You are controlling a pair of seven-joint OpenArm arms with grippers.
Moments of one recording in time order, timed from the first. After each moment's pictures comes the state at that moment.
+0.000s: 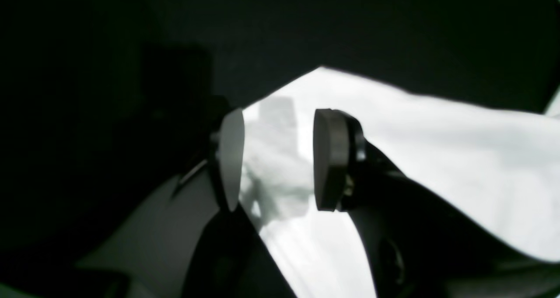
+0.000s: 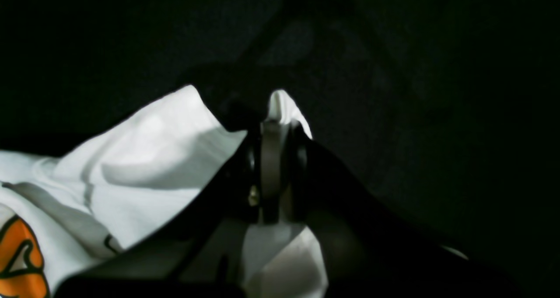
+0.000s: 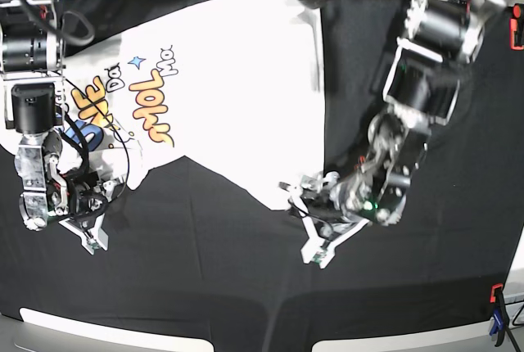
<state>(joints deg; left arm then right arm) -30.1 -2.6 22.3 56.6 -22.3 -13.3 44.1 33.6 28.2 -9.6 49.3 12.7 31.3 -55.6</state>
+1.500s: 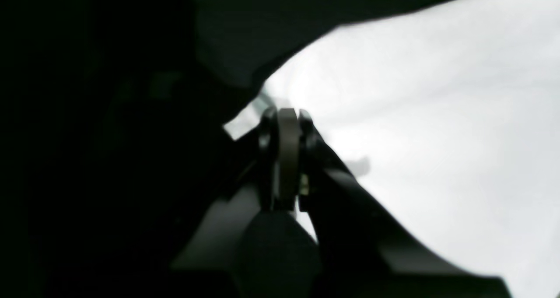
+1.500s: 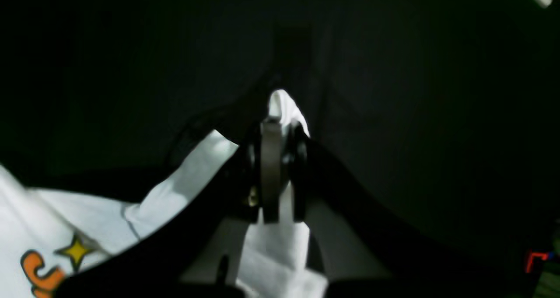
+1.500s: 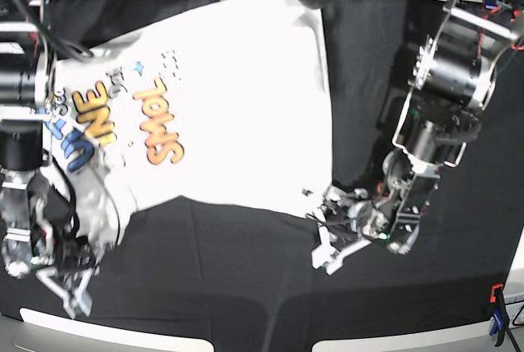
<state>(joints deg) -40.7 -4.1 22.3 39.0 -18.4 -24.9 46.5 44.8 28.5 -9.6 49.2 10.7 27.9 -48.1</state>
